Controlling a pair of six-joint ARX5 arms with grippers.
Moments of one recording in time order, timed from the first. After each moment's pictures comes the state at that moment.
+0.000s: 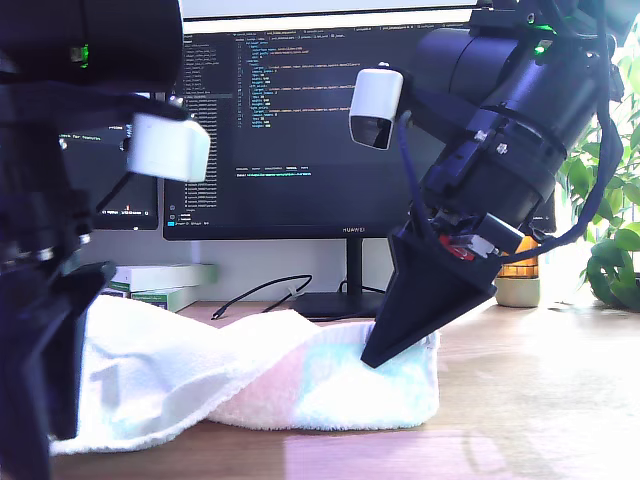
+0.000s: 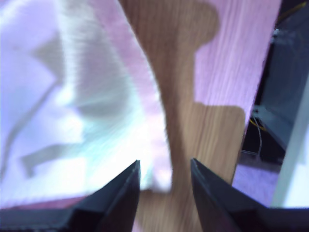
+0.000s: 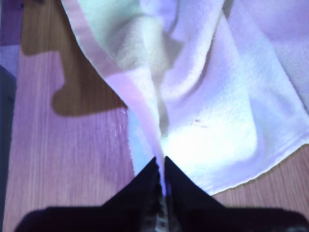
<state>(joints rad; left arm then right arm) -0.93 1.25 0.71 -0.72 -0.08 0.42 0.63 1.59 0.88 -0.42 -0.43 -0.79</state>
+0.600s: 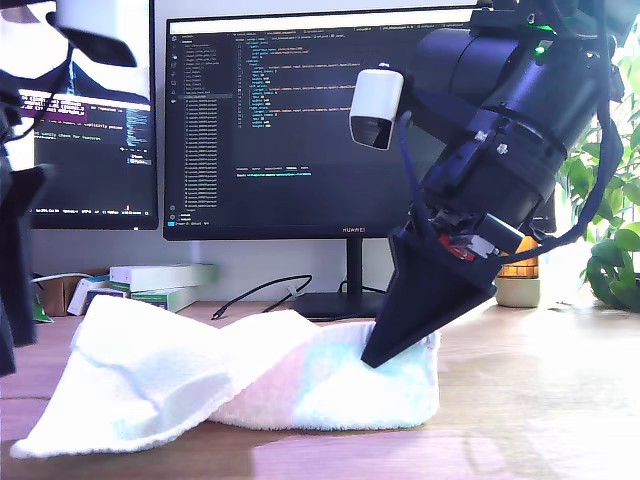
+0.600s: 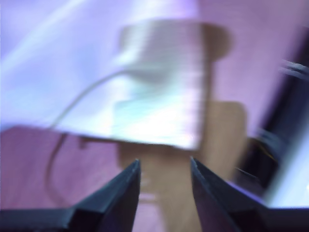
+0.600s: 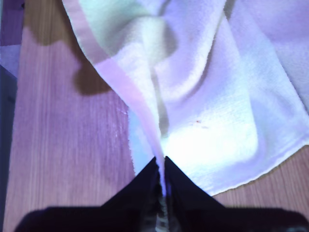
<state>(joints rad) -0.95 1.10 0.71 -0.79 -0.26 0.15 0.63 1.59 0.88 -0.42 -0.43 -0.79</state>
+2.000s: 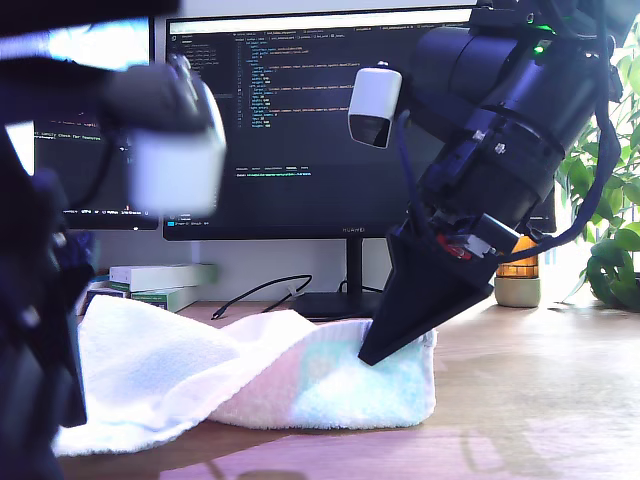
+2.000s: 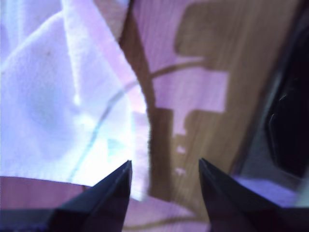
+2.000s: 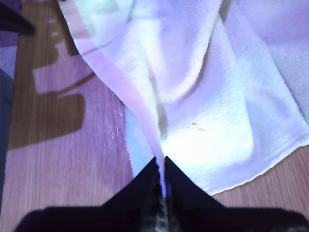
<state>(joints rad) -1.32 1.36 0.59 -0.52 -0.58 0.03 0.63 1.59 0.88 -0.41 -0.43 -0.79</state>
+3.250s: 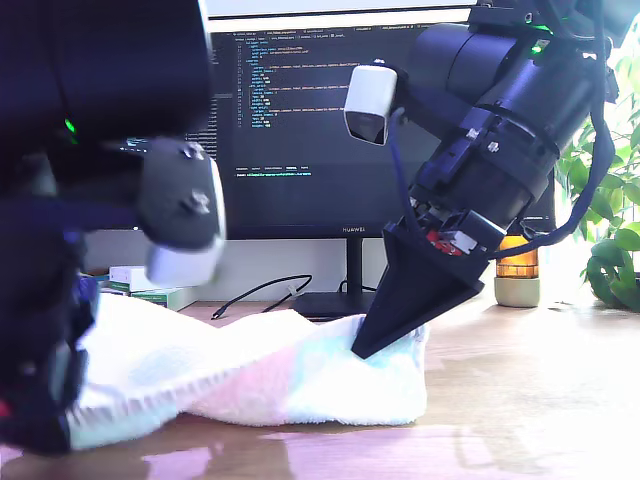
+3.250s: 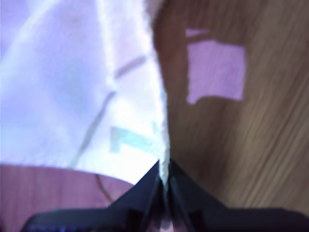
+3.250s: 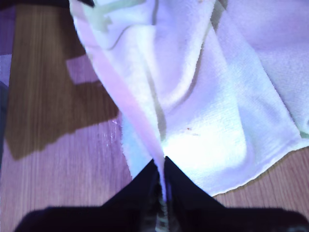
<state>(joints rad) -1.17 1.37 0.59 -0.50 -0.60 0.16 0.63 1.59 0.88 -0.38 -0.44 -0.76</state>
